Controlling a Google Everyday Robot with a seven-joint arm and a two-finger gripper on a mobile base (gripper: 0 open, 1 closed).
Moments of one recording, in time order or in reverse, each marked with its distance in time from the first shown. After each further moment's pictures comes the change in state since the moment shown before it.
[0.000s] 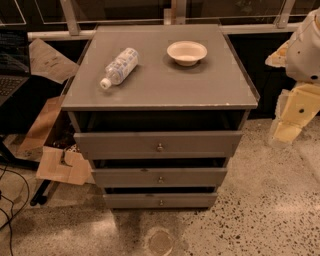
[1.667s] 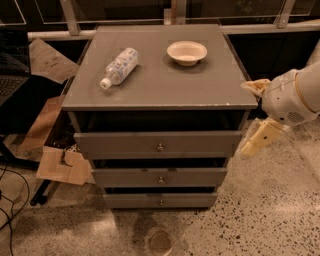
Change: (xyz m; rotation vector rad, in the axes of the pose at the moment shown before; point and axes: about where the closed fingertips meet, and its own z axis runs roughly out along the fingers) arm -0.006 -0.022 0.104 0.050 -0.383 0.001
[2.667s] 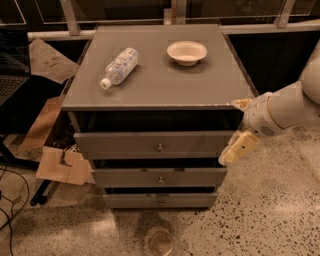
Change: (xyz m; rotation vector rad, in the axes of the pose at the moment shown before) arm 0.034 -0.005 0.074 -0.004 0.014 0.124
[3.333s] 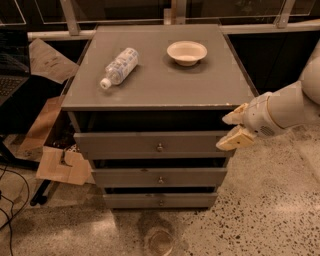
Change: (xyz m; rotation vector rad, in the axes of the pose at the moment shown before) arm 0.000 0.000 0.000 0.000 0.000 0.000
